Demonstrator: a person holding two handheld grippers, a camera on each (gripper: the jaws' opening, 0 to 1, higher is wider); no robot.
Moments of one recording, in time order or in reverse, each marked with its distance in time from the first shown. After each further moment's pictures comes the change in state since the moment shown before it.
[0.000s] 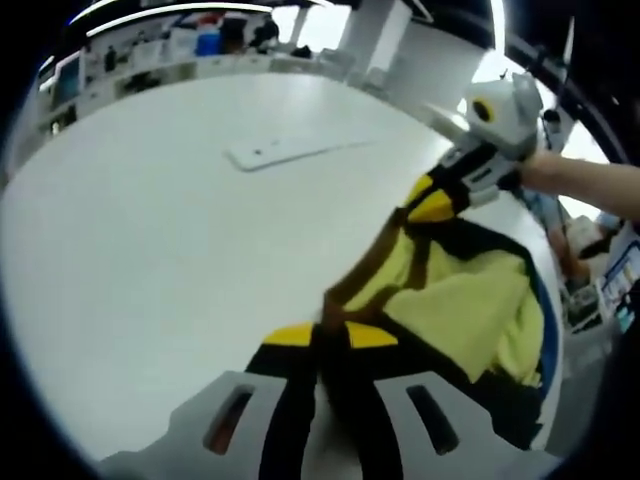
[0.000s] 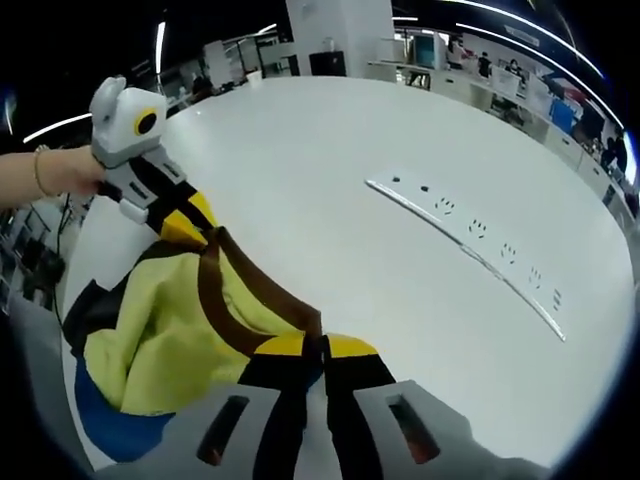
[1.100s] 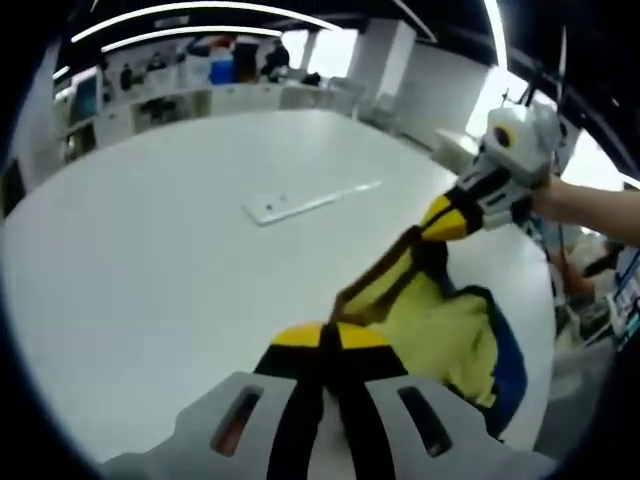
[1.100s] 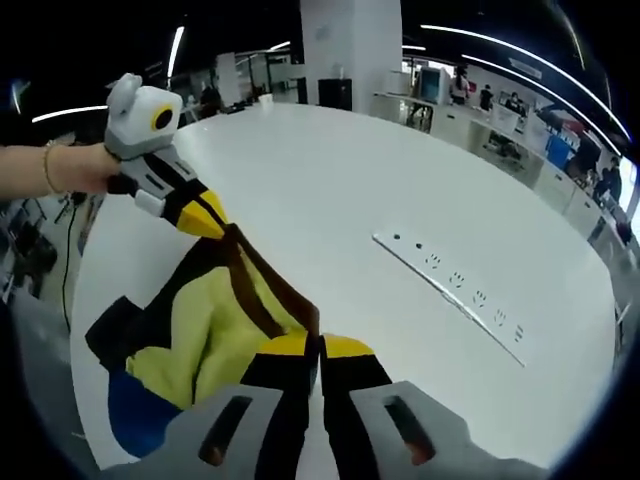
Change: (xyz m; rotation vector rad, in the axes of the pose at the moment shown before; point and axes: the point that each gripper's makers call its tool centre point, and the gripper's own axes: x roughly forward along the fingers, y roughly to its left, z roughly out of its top) left arm -0.060 -0.017 0.041 -0.001 -0.123 0.065; right arm -0.056 0.026 0.044 -0.073 -0.114 -0.047
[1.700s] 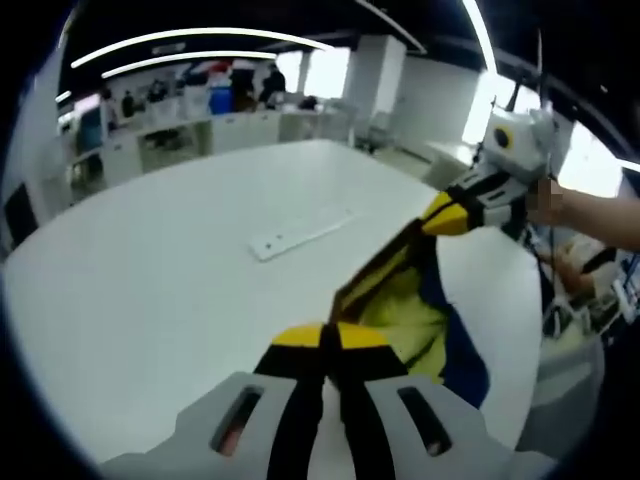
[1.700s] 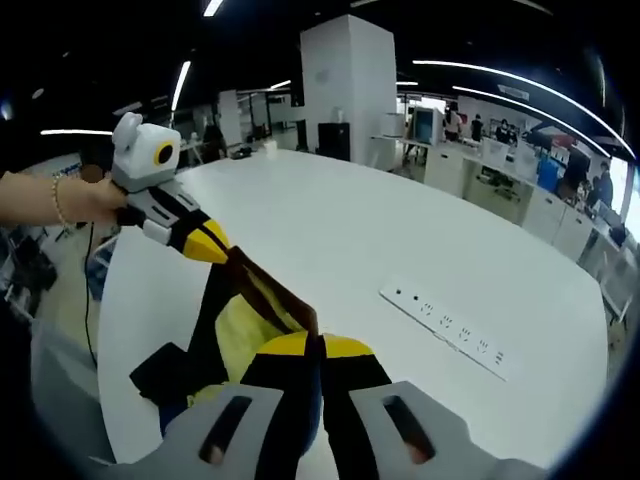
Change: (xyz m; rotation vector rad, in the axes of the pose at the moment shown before) left arm -0.073 -0.036 0.038 0.070 -0.097 0.036; right arm -0.073 0.038 0.059 0.005 -0.189 -0.023
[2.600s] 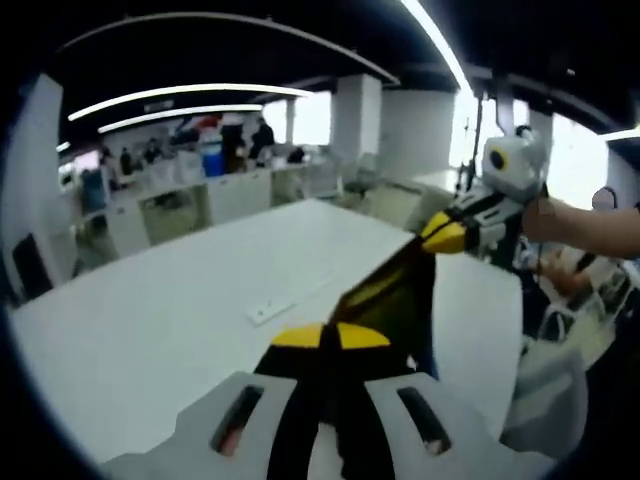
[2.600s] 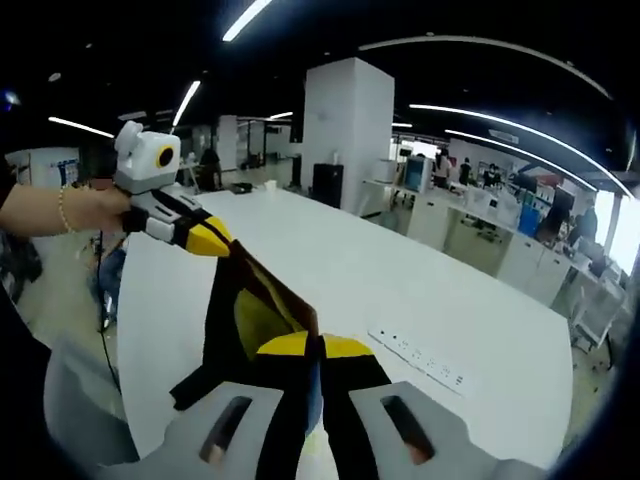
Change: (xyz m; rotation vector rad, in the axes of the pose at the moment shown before) left arm -0.092 -0.067 0.077 0.120 -0.212 0.009; right arm -0.103 0.043 0.064 -0.082 -0.142 -0.092
